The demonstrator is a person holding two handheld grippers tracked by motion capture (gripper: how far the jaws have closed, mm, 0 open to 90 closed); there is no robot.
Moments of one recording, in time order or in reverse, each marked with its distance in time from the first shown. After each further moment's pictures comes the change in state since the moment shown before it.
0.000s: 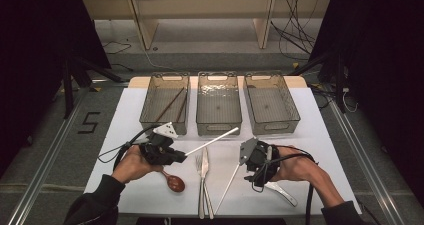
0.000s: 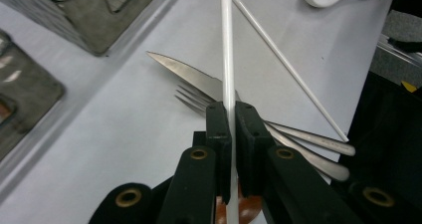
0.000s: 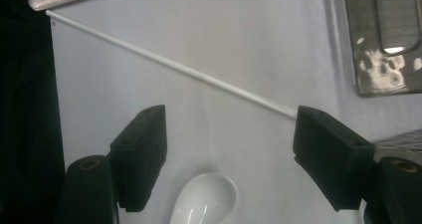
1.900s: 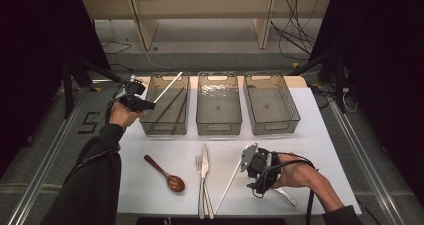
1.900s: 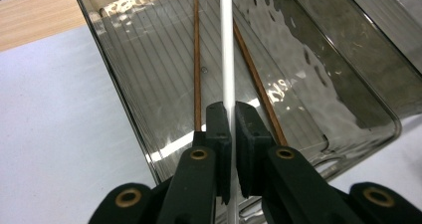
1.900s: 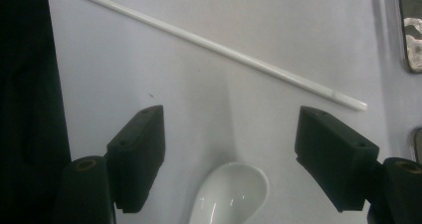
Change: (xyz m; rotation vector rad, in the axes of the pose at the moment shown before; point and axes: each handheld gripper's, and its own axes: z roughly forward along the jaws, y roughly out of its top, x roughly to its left) left arm 0.173 0.016 -0.006 -0.039 0.380 -0.412; right arm 0.009 -0.012 0.019 0.051 0.039 0.024
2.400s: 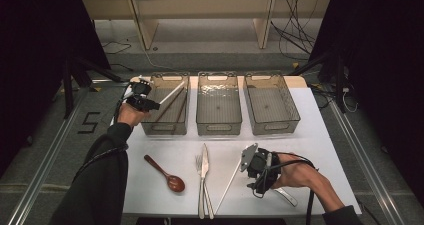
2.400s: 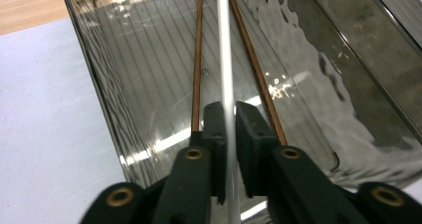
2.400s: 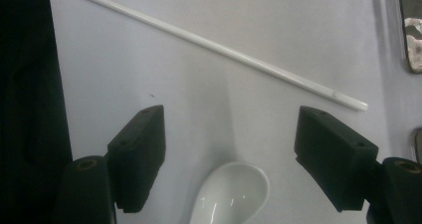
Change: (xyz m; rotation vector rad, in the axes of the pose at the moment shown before) left arm -0.006 0.005 0.023 0.028 0.026 -0.052; right arm 0.000 0.000 0.000 0.001 0.002 0.000
